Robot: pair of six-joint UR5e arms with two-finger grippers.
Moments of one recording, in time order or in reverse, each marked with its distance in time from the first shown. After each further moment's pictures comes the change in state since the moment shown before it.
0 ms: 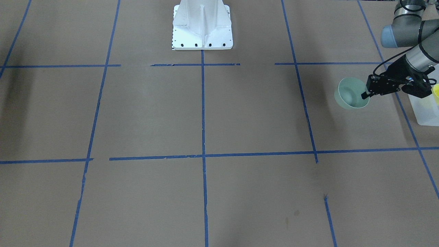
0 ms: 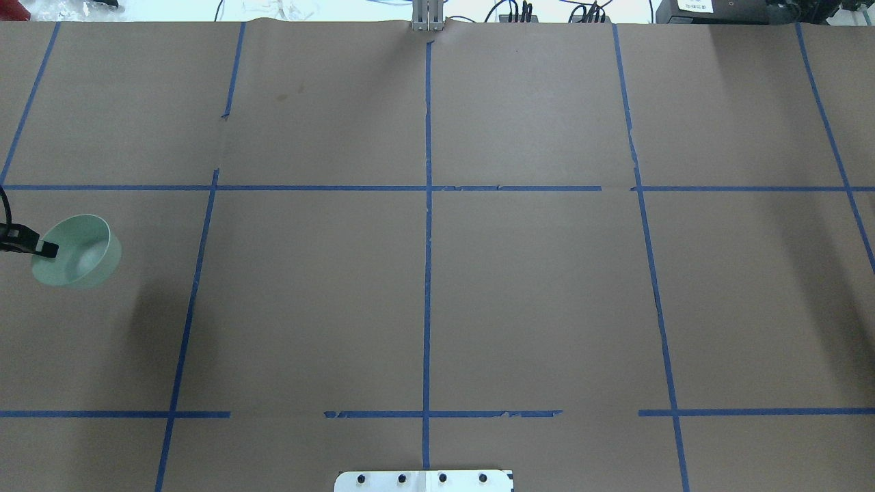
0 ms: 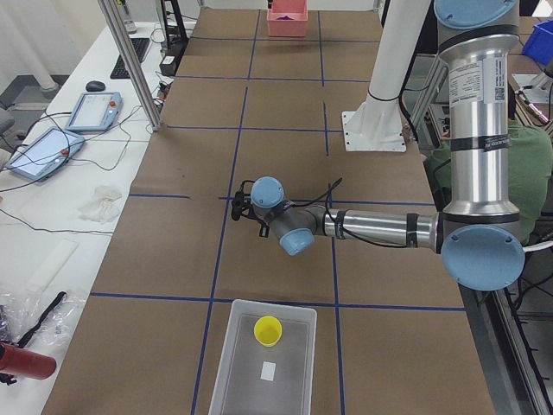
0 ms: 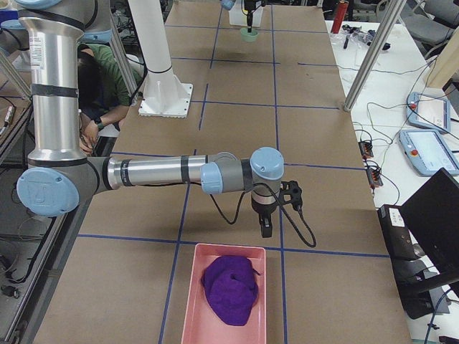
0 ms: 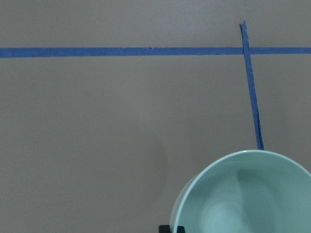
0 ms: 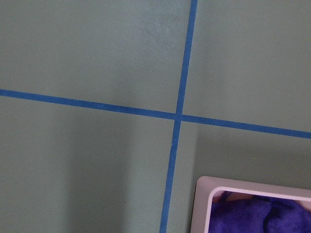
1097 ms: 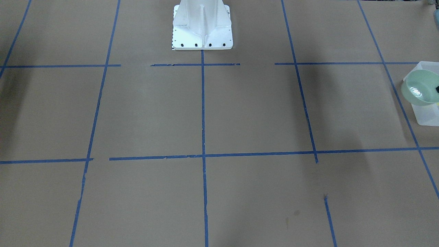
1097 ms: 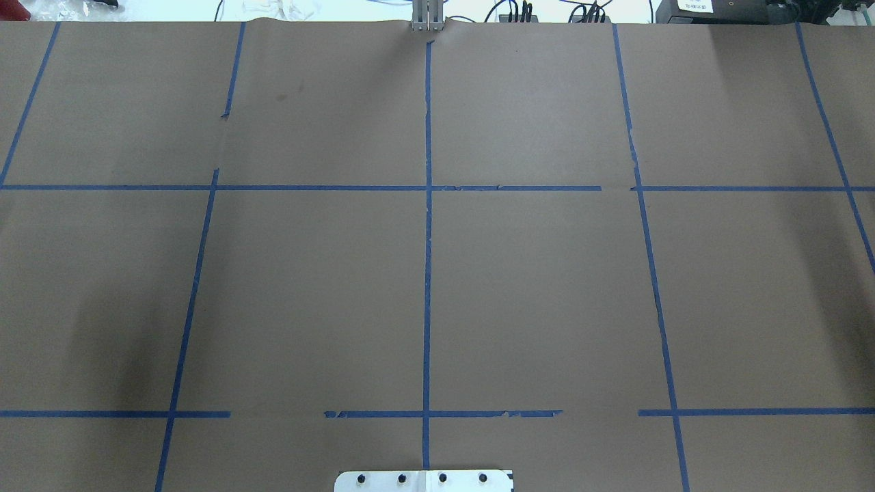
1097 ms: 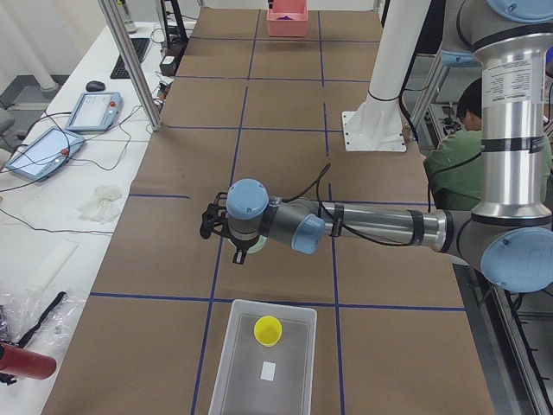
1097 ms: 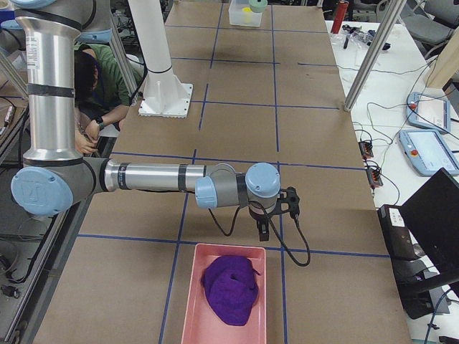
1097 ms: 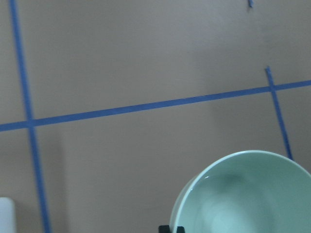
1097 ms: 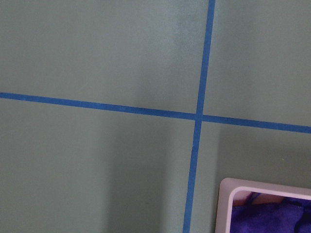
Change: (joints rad) left arm -0.438 -0.021 -0.050 0.597 -0.023 0.679; right arm 0.036 -0.014 -0.027 0.051 0.124 0.006
